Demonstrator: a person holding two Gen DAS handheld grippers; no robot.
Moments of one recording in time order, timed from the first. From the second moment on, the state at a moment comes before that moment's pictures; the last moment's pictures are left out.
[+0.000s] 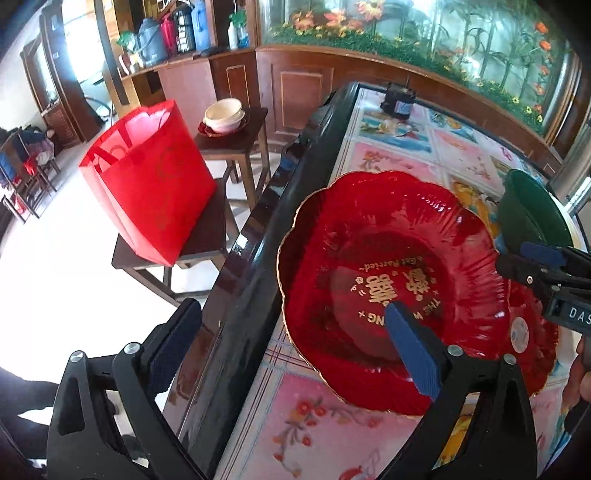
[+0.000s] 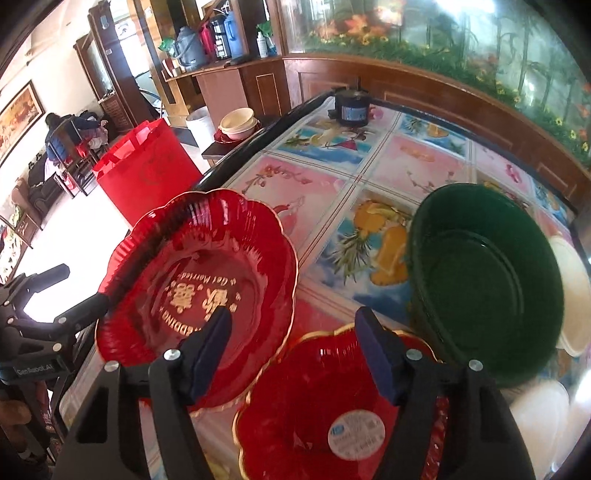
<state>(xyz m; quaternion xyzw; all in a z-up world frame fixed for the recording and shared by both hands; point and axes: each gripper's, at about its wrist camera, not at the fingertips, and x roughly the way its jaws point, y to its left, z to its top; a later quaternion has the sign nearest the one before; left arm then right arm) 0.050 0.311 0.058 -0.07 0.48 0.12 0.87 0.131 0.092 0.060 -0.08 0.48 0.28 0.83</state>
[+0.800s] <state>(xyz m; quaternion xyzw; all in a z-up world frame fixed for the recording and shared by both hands) 0.065 0.323 0.039 -0.09 0.50 0.12 0.85 0.133 0.112 0.040 -0.10 0.49 0.28 0.82</state>
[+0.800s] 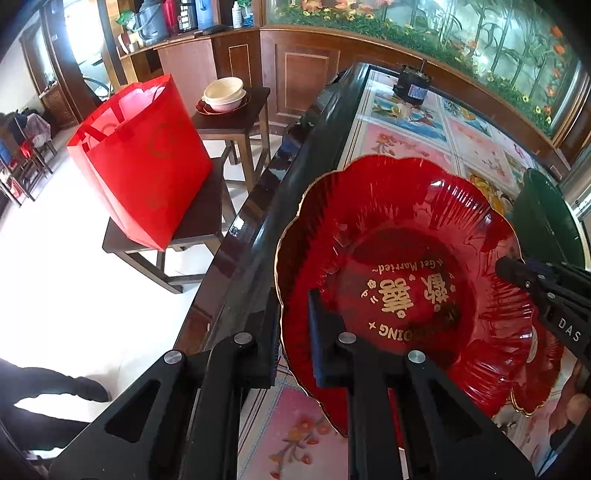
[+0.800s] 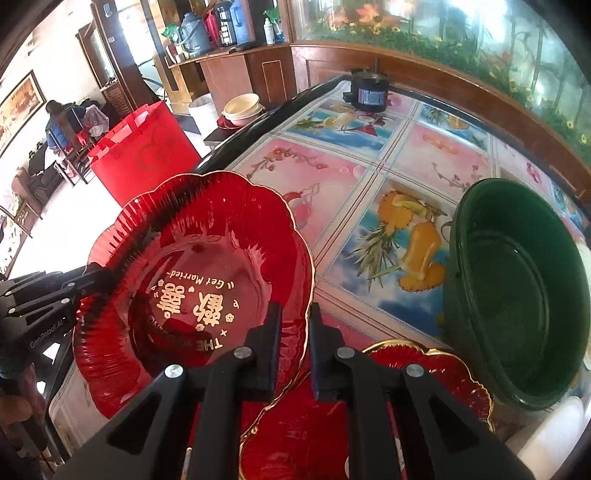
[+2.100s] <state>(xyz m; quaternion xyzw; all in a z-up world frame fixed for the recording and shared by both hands) -0.080 0.297 0.043 -0.07 0.48 0.10 0.87 -0.029 0.076 0.033 -0.09 0.48 0.32 0.81</state>
